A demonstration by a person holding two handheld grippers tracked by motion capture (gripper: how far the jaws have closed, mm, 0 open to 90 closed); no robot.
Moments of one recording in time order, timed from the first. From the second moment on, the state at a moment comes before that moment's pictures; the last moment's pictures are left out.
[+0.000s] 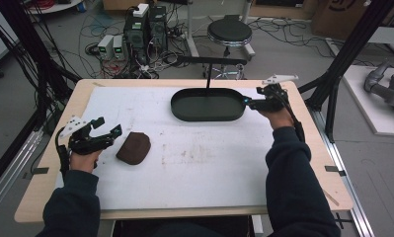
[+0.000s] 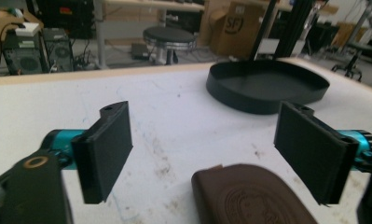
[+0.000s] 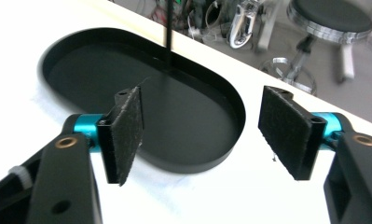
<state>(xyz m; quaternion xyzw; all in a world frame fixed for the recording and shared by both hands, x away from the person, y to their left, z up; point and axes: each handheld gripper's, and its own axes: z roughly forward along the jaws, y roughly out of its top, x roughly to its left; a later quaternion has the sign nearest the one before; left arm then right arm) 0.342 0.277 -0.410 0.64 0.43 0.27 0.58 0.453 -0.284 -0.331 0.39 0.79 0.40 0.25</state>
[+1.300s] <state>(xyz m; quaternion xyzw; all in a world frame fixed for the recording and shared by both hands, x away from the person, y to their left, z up) 0.346 0.257 -0.419 0.71 0.42 0.17 0.55 0.366 -0.315 -0.386 0.40 0.76 0.42 0.28</state>
